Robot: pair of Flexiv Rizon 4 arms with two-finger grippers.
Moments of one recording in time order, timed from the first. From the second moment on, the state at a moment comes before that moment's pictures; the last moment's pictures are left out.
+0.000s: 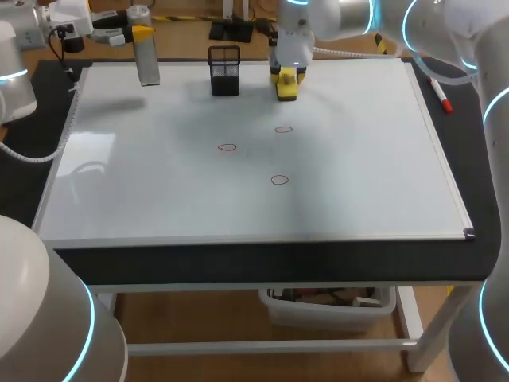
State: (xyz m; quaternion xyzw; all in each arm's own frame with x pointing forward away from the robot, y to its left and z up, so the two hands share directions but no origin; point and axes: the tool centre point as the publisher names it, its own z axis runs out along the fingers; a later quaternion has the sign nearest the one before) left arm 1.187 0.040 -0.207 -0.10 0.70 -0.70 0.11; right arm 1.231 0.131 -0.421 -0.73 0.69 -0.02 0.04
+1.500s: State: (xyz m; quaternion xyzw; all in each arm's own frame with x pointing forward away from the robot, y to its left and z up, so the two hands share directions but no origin) left arm 1.187 0.040 -0.207 -0.10 0.70 -0.70 0.11; right arm 1.185 0.027 -0.385 -0.63 0.76 0.07 -0.09
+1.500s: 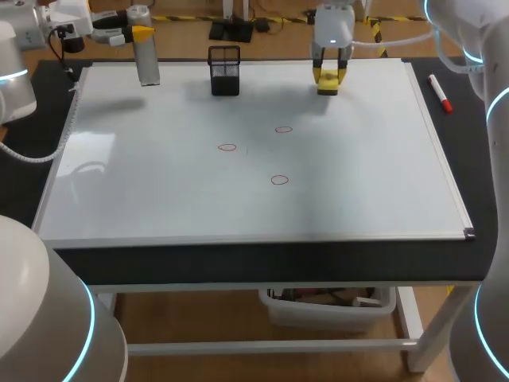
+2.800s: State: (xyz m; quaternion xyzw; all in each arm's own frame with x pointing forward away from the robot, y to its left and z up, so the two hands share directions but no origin) left arm 1.187 0.040 -0.207 -0.10 0.70 -0.70 0.11; right arm 1.146 -0.052 -0.371 -0.54 0.83 0.10 -0.12
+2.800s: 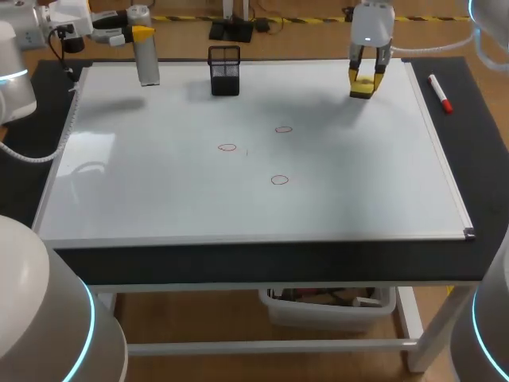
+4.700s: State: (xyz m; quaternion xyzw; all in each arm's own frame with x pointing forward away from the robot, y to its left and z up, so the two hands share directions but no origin) left arm 1.187 0.040 -0.207 -0.10 0.70 -0.70 0.11; right arm 1.136 -0.054 -0.370 -0.55 0.84 0.03 -0.05
